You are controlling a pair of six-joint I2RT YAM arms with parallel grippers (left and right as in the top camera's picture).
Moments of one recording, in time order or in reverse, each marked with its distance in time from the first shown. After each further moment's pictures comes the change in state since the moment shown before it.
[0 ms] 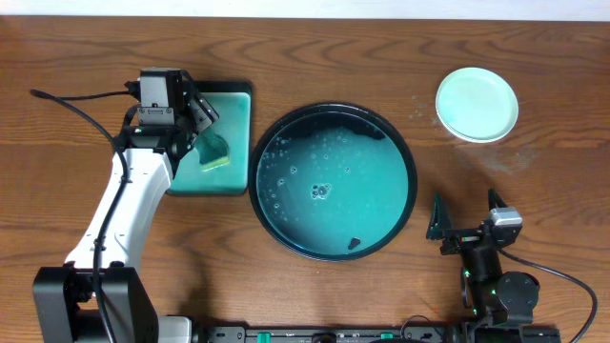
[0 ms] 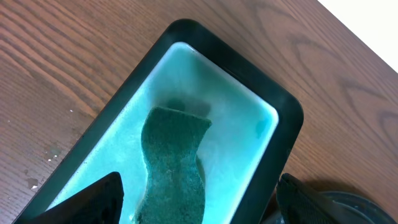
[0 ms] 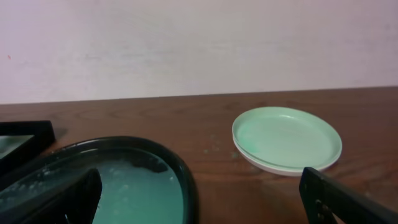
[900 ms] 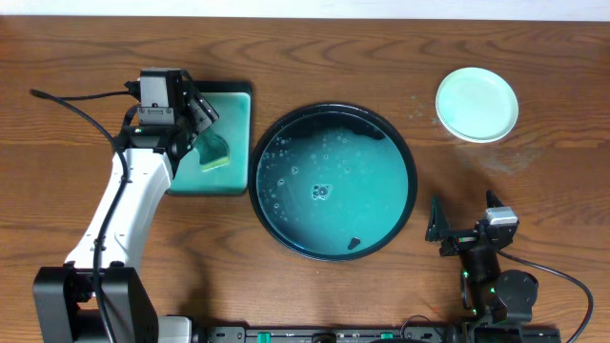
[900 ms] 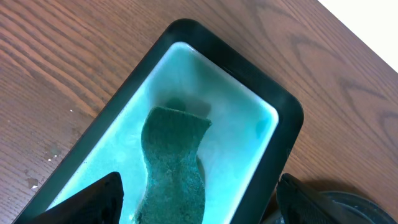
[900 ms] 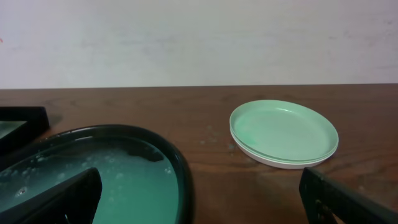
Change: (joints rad) left arm 0.000 0.000 0.000 0.000 0.000 0.000; right arm 0.000 0.000 0.000 -0.039 -0.003 -0.040
